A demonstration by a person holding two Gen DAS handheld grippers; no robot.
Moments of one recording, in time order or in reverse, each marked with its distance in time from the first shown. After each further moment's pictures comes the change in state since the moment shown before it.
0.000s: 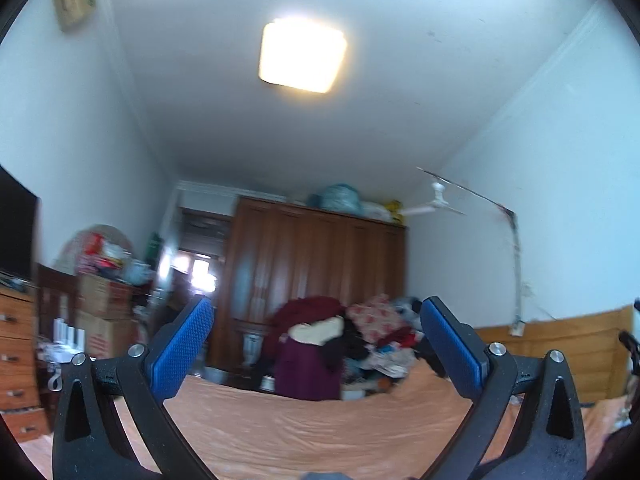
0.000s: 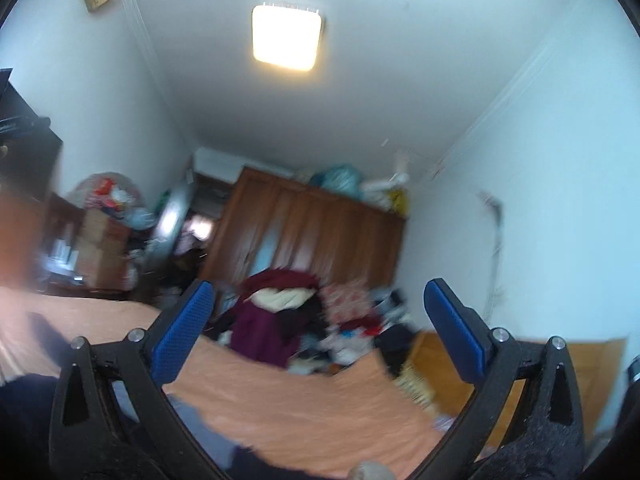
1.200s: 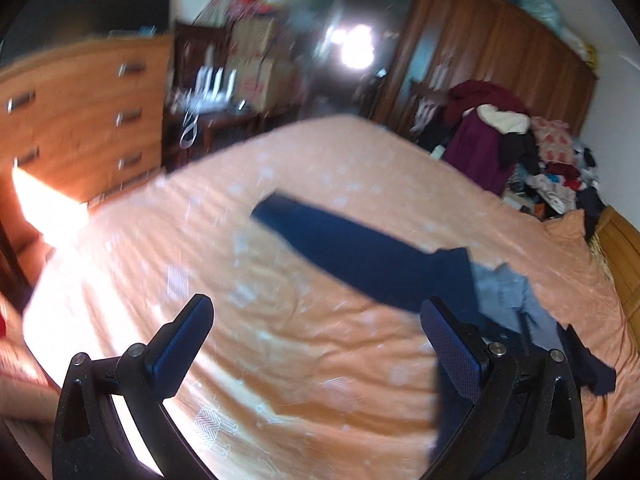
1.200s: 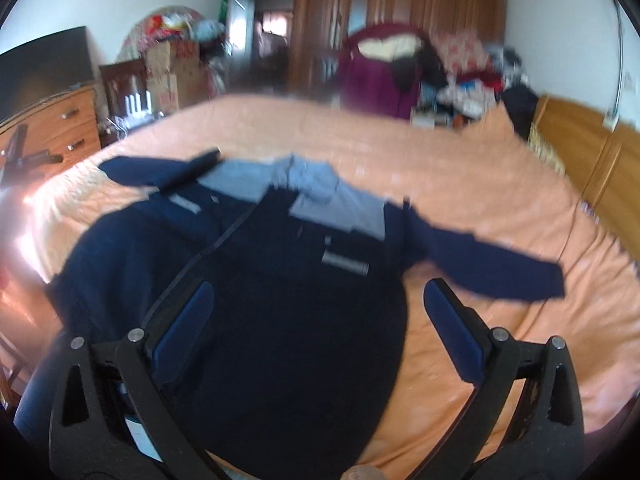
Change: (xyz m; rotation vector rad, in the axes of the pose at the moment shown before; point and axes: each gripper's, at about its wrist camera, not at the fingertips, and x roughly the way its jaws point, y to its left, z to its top) left arm 0.014 0.308 -0.394 -0.266 0.907 0.574; right arm 0.060 0.140 -0.178 0.150 0.836 0.315
